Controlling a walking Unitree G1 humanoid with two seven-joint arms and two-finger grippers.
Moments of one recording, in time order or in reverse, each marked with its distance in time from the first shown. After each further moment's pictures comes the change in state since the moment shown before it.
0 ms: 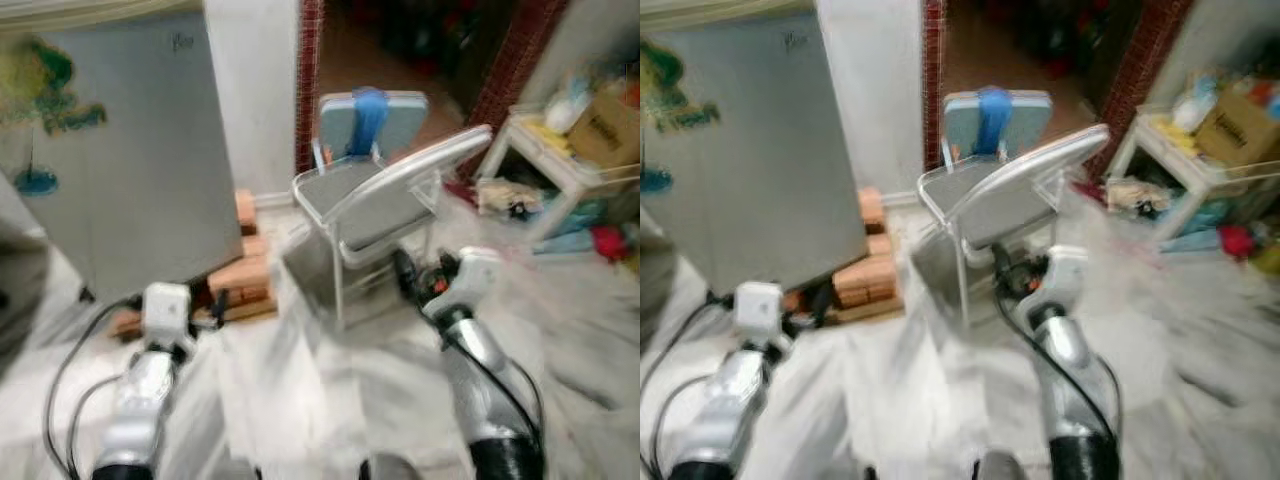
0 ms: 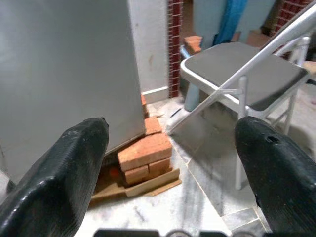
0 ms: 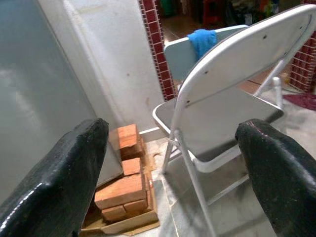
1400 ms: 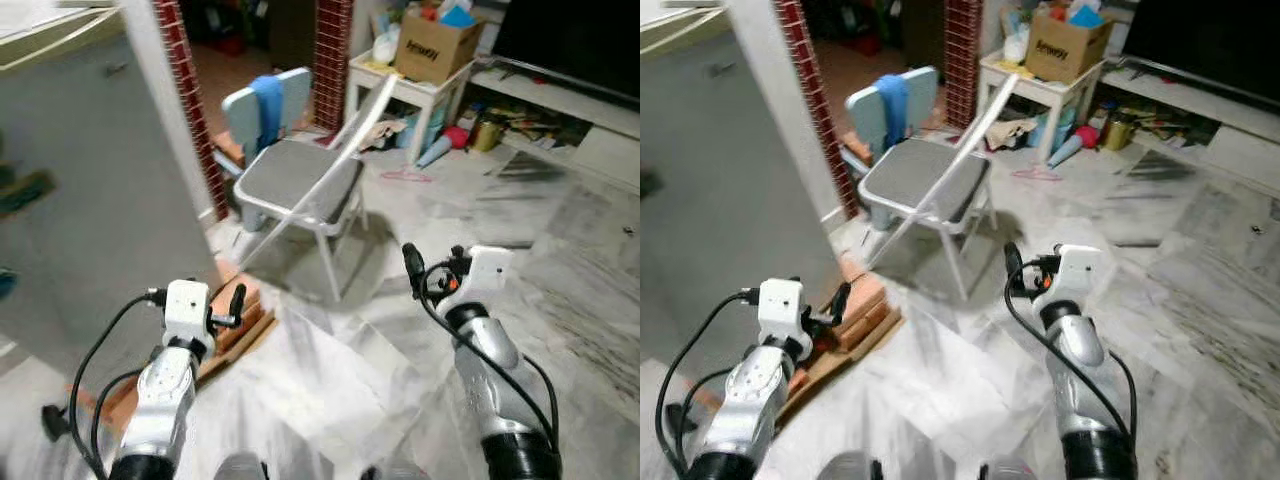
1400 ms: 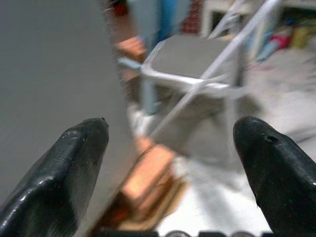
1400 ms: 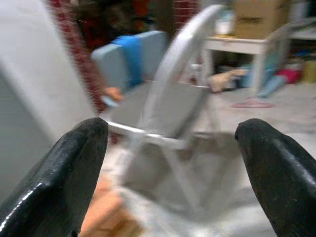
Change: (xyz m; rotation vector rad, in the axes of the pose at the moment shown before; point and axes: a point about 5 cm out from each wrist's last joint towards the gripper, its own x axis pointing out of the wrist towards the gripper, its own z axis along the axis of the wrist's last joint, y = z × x) left arm 0.002 -0.007 -0.006 0.030 0.024 -0.003; right arm 0.002 0.000 -0.007 -0.032 0.012 -0.002
